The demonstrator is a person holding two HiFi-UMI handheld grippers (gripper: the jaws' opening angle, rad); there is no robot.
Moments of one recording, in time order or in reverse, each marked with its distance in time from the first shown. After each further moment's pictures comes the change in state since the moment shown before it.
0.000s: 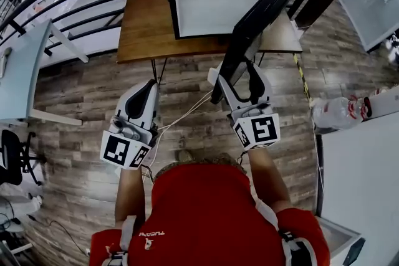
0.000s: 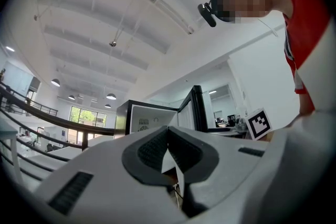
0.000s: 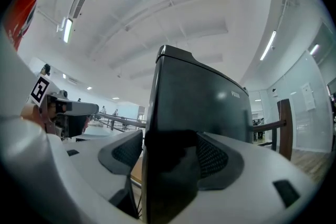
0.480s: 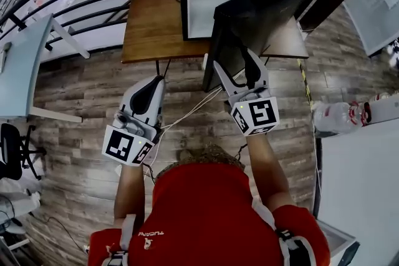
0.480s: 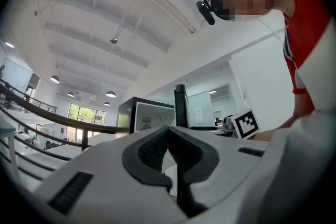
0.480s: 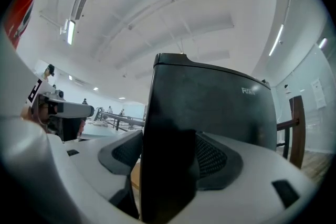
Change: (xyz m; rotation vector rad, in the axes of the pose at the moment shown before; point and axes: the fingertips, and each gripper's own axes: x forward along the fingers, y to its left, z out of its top) left arm 0.014 0.032 -0.007 -0.014 0.014 -0.017; right arm 0.074 0.013 -0.004 0.001 0.009 0.075
